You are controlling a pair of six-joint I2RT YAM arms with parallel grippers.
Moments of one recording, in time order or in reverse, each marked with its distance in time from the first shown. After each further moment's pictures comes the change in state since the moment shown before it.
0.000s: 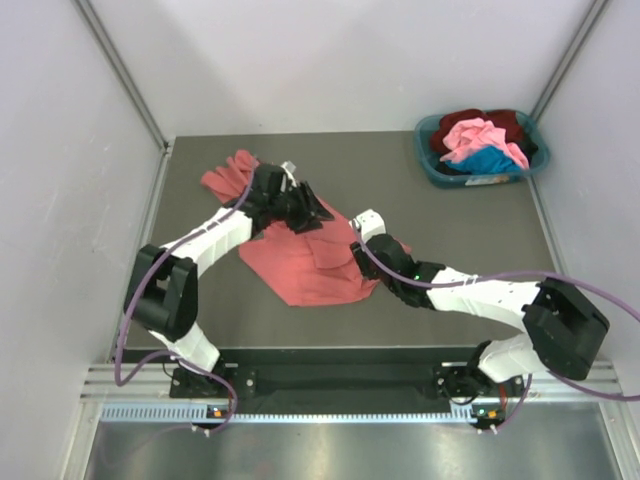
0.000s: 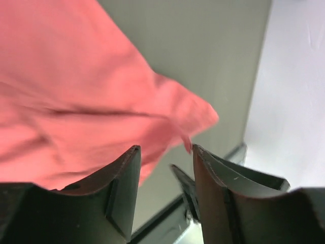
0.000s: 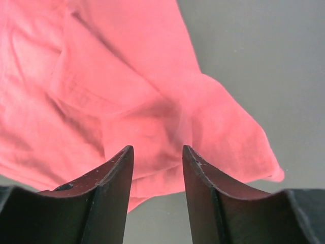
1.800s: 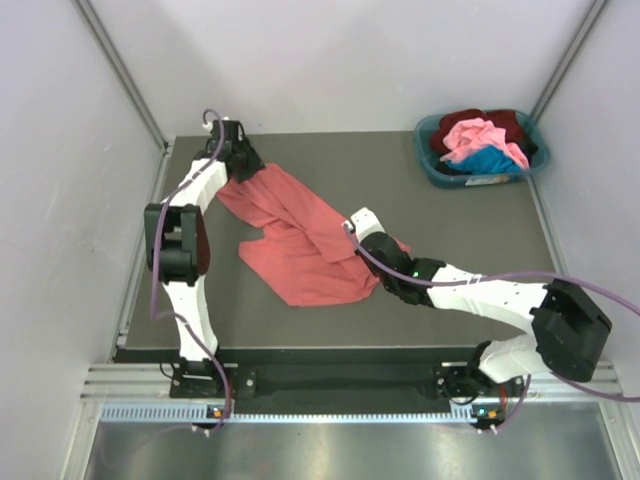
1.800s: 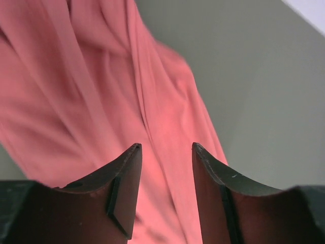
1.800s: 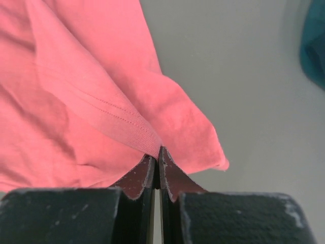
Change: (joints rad) left arm 0.354 0.414 0.563 -0.213 -0.404 0.283; right arm 0.037 -0.013 0.075 -0.143 0.162 -0.144
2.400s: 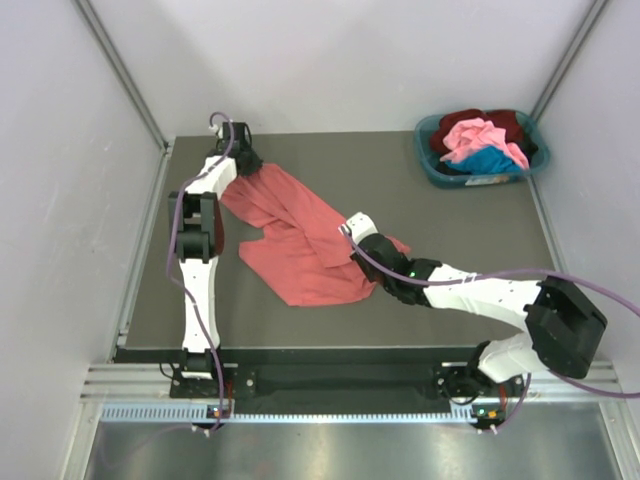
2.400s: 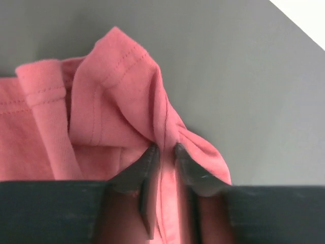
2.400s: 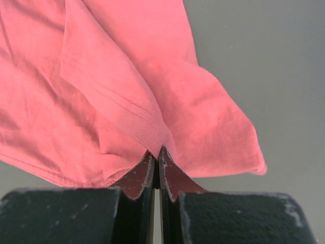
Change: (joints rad) left arm 0.028 0.402 0.374 0.037 -0.066 -0.019; right arm 0.003 0.023 0.000 -0.010 -0.130 0.059
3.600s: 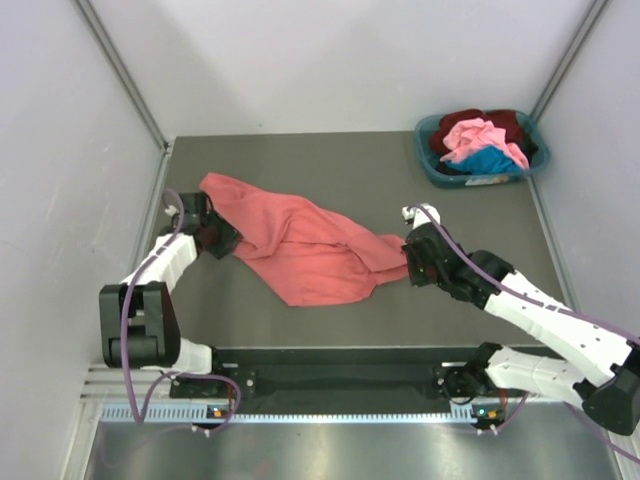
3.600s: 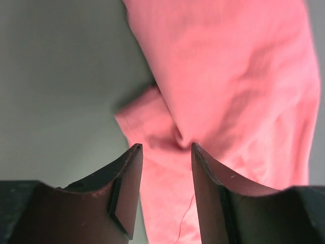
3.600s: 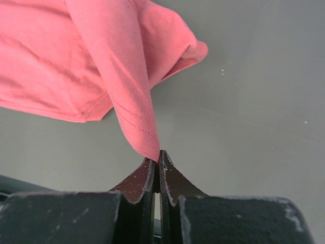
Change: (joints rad) left arm 0.080 -1.031 -1.223 -0.023 0.143 -0.196; right arm -0.142 -0.376 0.111 -0.647 -0.081 0.329
